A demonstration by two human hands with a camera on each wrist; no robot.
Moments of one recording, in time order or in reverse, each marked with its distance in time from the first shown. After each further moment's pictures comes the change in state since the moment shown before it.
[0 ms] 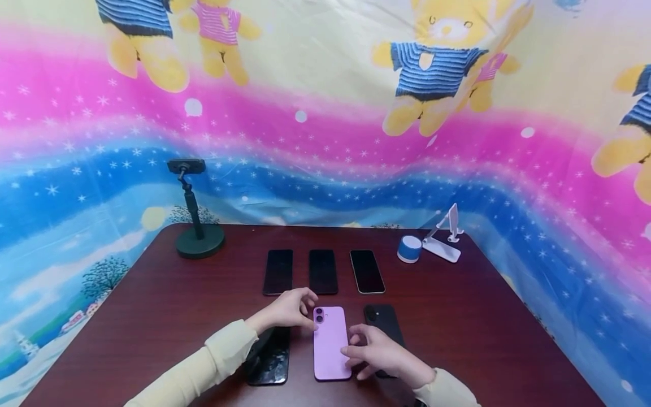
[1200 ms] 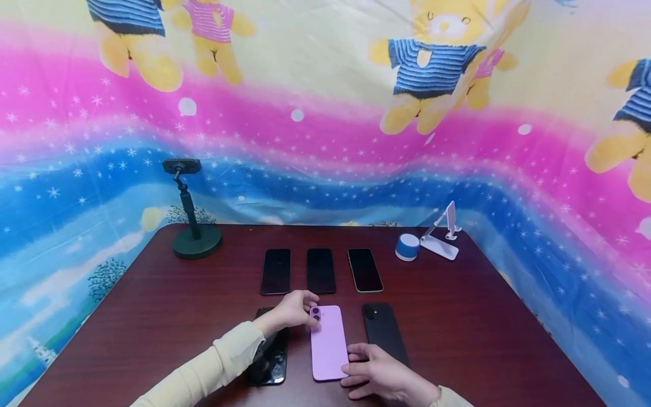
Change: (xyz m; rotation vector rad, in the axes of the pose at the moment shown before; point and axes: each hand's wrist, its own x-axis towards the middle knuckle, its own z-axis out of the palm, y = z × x) left_hand 0.008 0.002 0.017 -0.154 0.063 -0.138; right_hand -0.017 0.021 0.009 0.318 -0.114 0.044
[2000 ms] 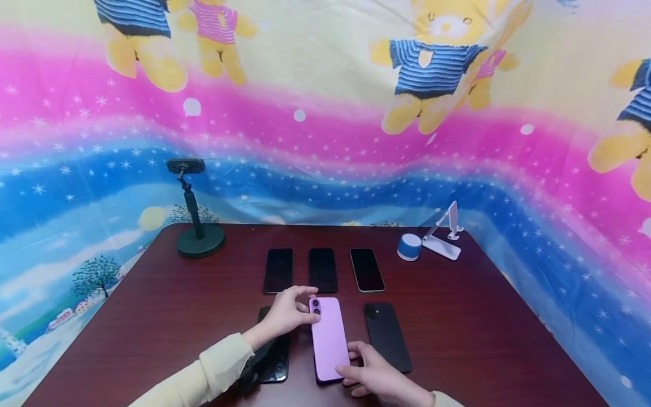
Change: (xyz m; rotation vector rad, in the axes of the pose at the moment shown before) left_hand -0.021 0.007 -0.001 -0.074 0.198 0.086; right_hand 0.000 0.006 0.019 -0.246 0.177 -0.079
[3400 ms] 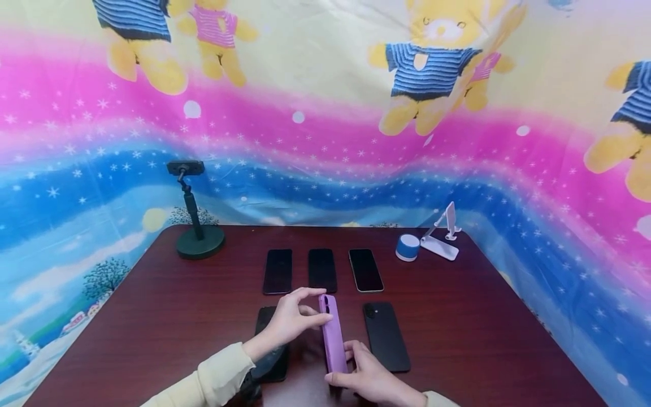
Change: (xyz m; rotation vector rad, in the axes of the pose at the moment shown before) left_hand -0.018 0.026 0.009 -0.262 -0.047 0.043; right_hand -0.001 0.004 0.003 -0.302 0.021 -0.230
